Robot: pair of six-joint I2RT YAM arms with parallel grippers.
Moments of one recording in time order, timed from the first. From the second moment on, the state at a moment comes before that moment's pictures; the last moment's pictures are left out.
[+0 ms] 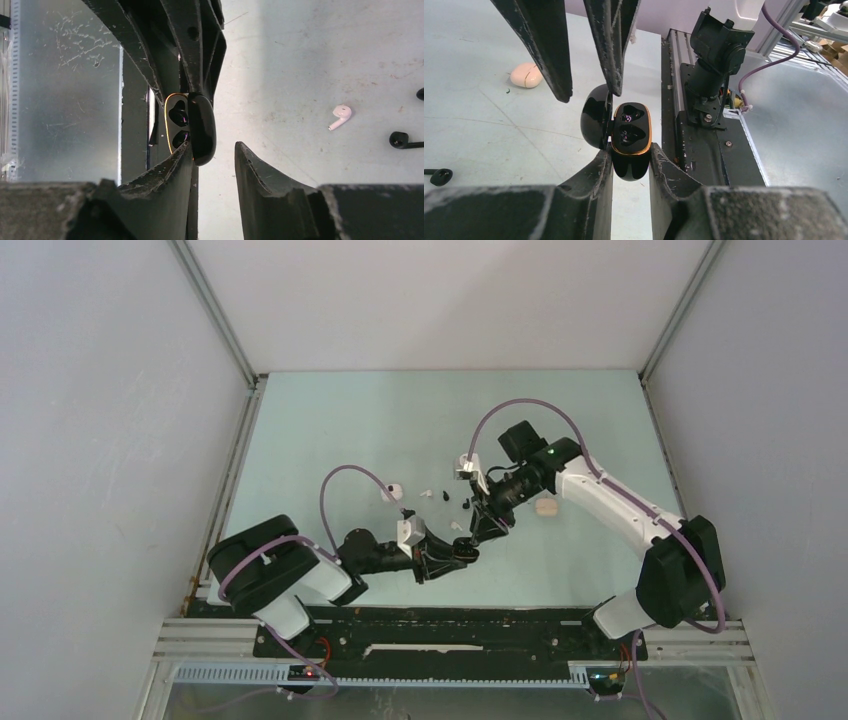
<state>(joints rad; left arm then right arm) -0.90 1.59 0.21 1.50 0.58 -0.27 0.57 1.49 1.19 -0.94 -0.93 -0.68</state>
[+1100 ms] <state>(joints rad) -0.91 0.85 0.08 1.17 0.31 -0.29 0.29 1.53 1.21 -0.61 -0.82 -0.44</state>
